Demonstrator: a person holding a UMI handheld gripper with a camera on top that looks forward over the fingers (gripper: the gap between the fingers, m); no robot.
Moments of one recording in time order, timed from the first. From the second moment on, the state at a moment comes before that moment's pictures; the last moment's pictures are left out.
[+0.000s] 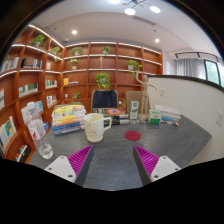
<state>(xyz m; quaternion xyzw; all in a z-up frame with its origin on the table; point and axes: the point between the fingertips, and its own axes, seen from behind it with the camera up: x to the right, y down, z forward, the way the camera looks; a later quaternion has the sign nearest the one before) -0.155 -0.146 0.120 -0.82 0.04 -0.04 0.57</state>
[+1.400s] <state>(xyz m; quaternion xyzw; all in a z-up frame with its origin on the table) -0.437 -0.047 0.100 -0.77 -0.03 0.06 0.64</state>
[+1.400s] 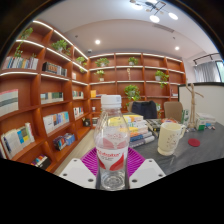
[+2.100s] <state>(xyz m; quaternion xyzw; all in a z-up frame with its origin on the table) -0.352 0.060 0.189 -0.55 0.42 0.54 0.48</state>
